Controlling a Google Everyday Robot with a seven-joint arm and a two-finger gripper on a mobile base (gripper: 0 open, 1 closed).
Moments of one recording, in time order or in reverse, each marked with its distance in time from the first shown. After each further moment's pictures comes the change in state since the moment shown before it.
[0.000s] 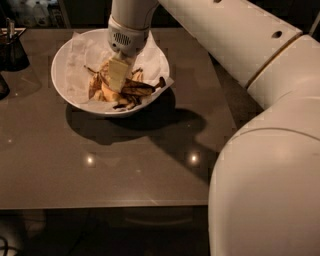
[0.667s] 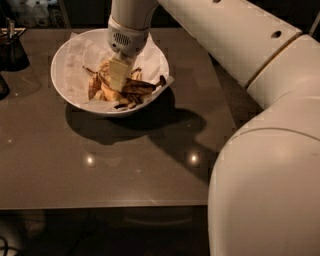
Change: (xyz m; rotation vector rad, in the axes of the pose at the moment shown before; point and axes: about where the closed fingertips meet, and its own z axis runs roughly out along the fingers) arm 0.000 0.000 0.000 0.001 0.002 -0.002
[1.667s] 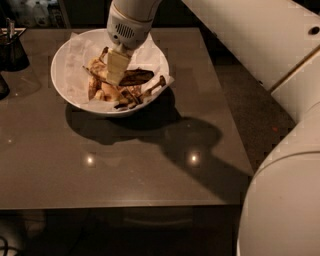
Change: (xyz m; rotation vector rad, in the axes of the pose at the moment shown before) arm -0.007 0.013 -0.032 0.043 -0.102 -0.079
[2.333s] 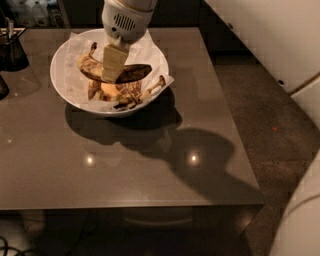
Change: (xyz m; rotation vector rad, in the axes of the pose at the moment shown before) arm -0.014 0.035 -0.029 -0.025 -0.045 -0.119
